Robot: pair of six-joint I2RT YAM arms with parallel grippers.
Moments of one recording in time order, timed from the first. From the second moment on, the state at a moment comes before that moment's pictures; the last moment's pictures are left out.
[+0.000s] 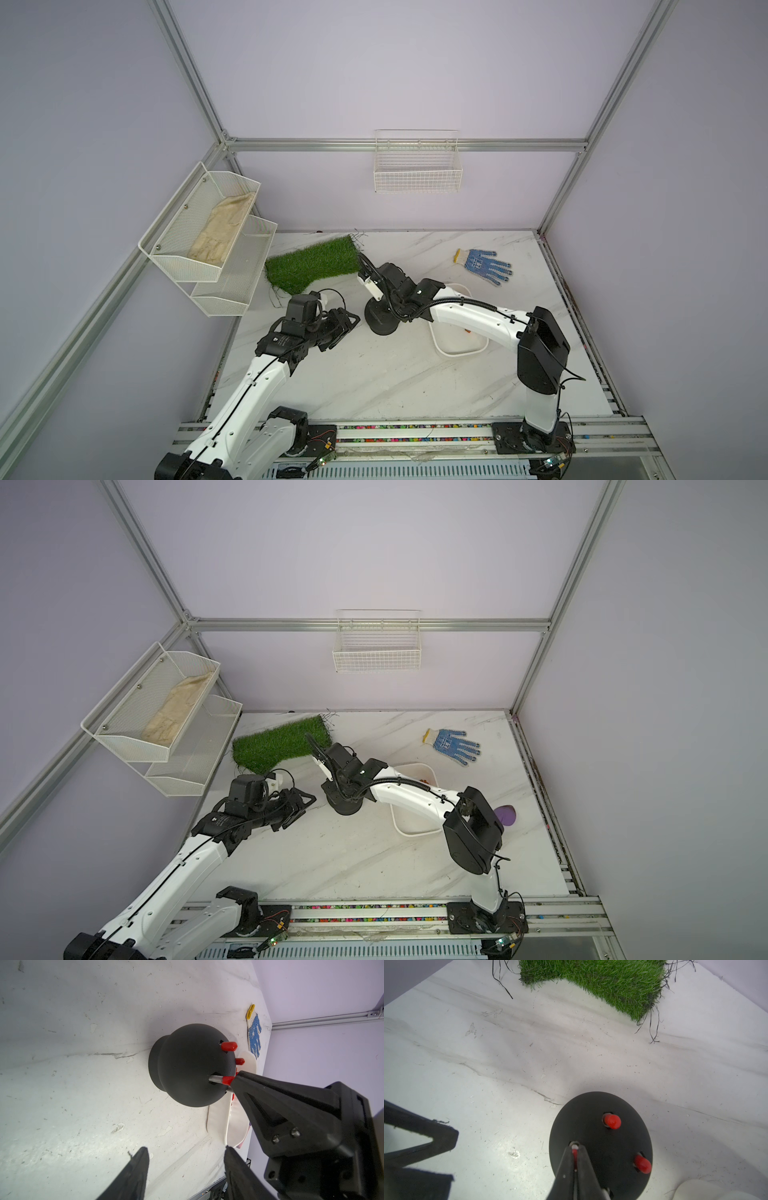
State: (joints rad) left arm -0.22 0.93 0.67 -0.51 0.42 -0.91; right arm 0.92 1.91 1.61 -0.55 0.08 0.07
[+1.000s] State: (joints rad) left arm -0.22 0.93 0.67 -0.51 0.42 -0.91; right arm 0.92 1.91 1.59 -0.54 0.08 0.09
